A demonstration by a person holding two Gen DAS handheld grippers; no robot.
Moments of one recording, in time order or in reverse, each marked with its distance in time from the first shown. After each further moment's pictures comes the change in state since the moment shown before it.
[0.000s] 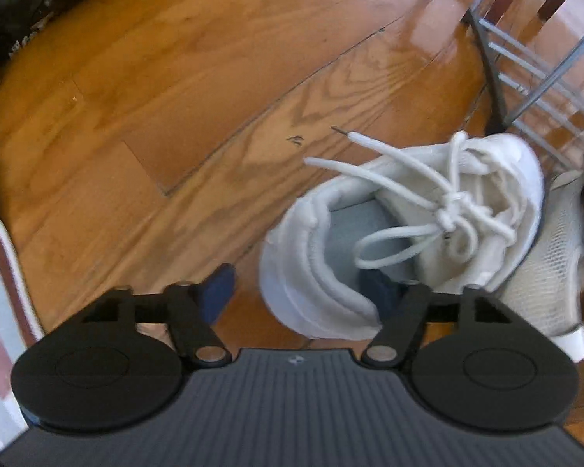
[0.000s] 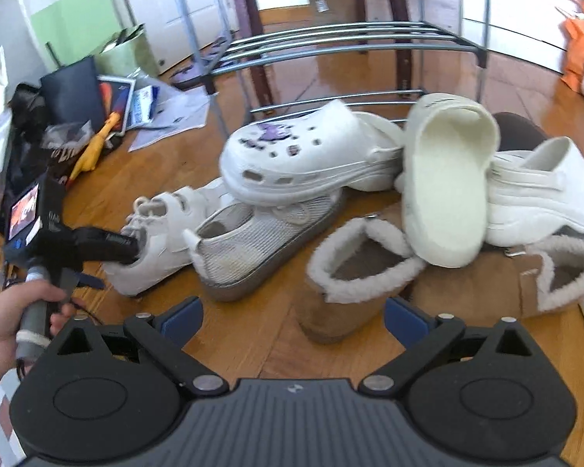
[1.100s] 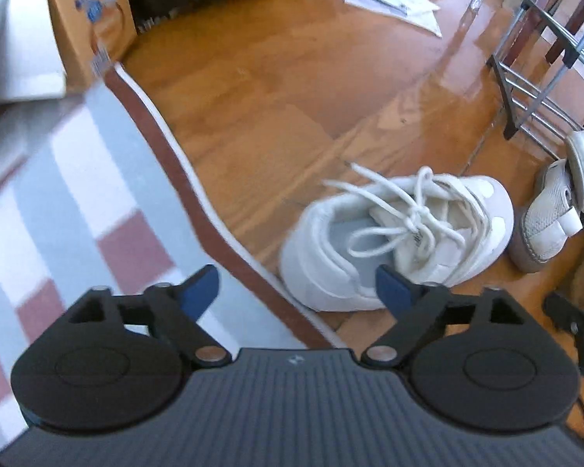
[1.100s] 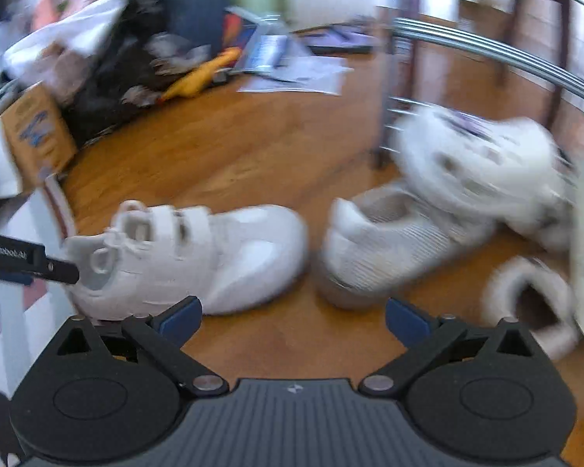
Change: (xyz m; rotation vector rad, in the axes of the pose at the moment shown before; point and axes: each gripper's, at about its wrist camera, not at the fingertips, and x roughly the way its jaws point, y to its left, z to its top) left arm -0.117 0.125 -0.108 -0.065 -0.122 0.047; right arm 0.077 0.121 -0.018 -0.434 -0.001 0.245
